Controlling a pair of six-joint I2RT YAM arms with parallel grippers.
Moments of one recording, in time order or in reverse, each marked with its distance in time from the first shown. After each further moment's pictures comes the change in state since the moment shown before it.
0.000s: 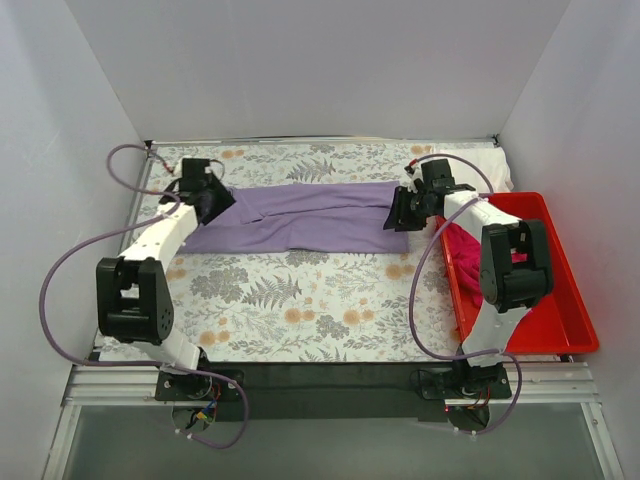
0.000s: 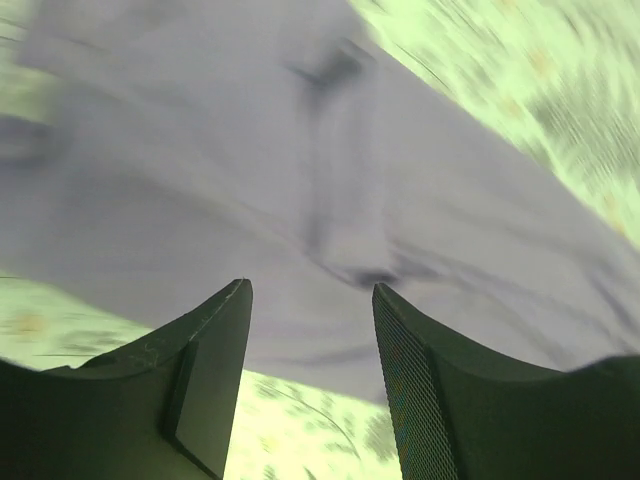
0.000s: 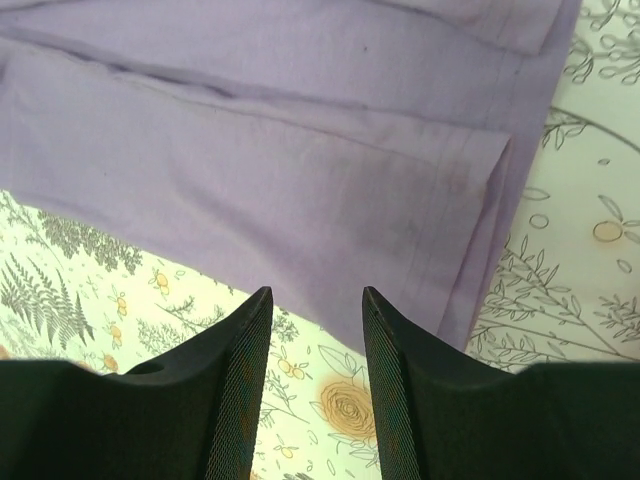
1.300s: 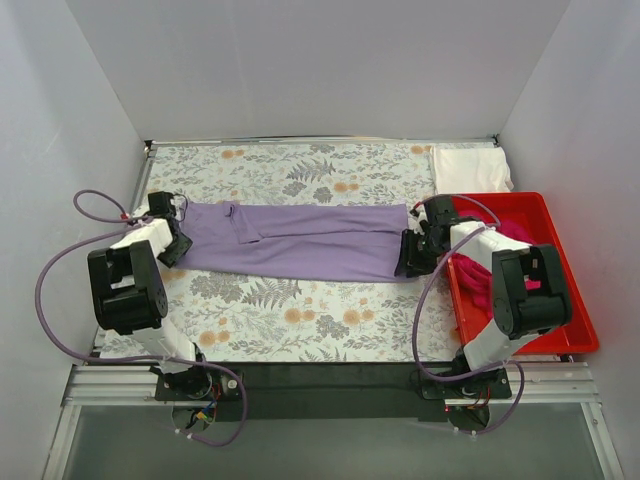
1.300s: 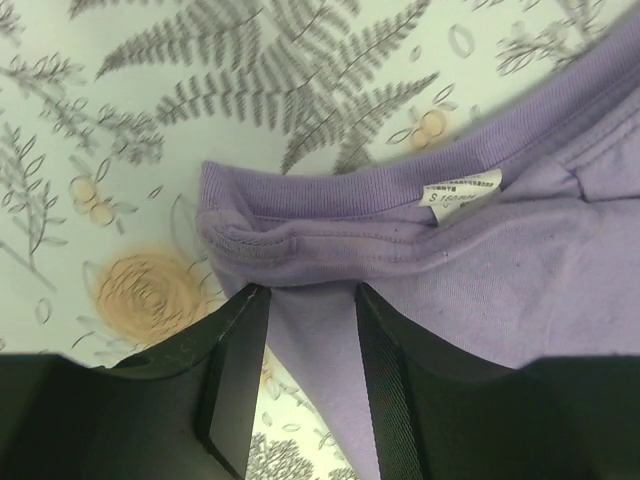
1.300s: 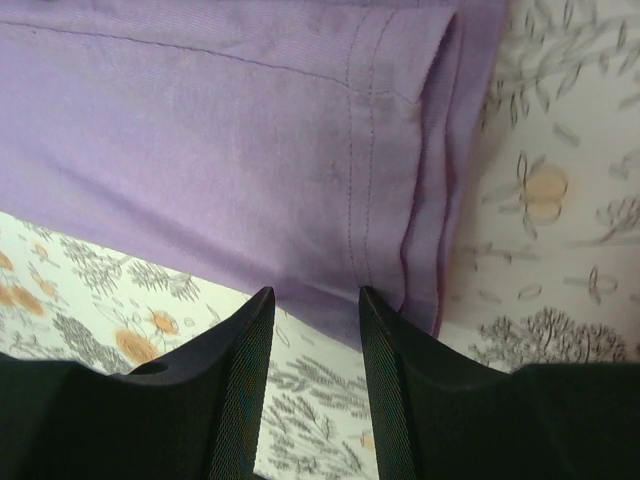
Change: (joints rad) left arm 0.348 0.085 -0.207 -0.013 -0.207 -0.005; right arm 0.010 -0.184 -0.326 -0.085 0.064 -0.017
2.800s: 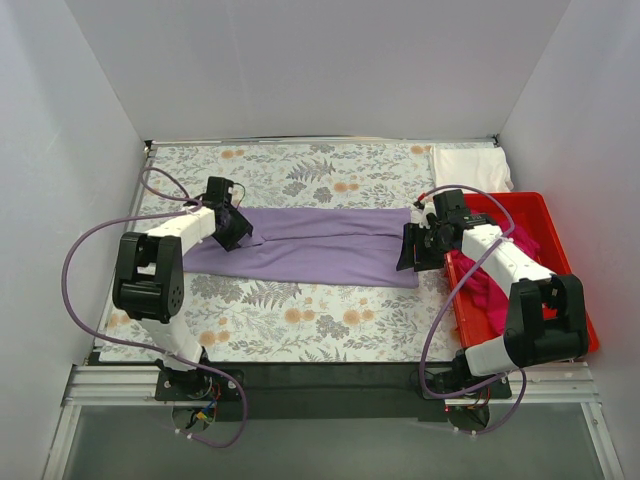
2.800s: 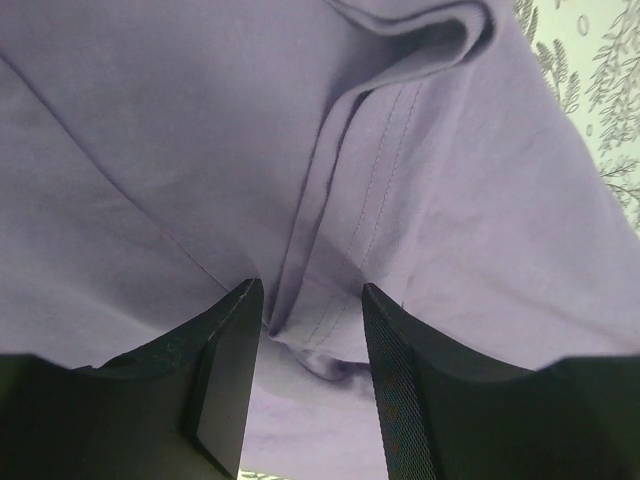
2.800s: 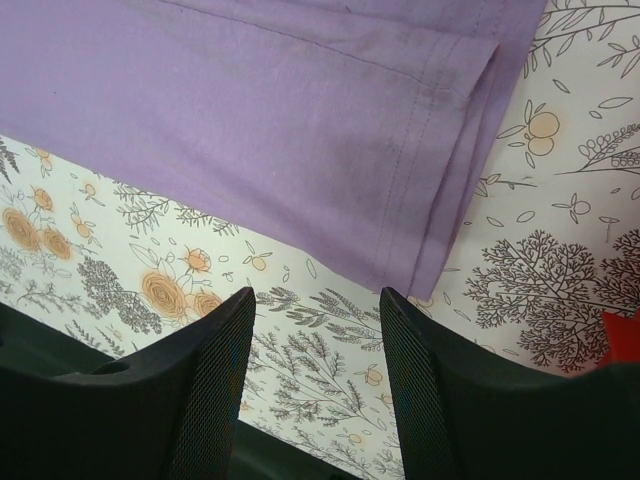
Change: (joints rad) left arm -0.358 0.044 0.115 -0.045 0.257 -0.216; right arm 0.002 -0.202 0.013 -0.150 -0.024 -0.077
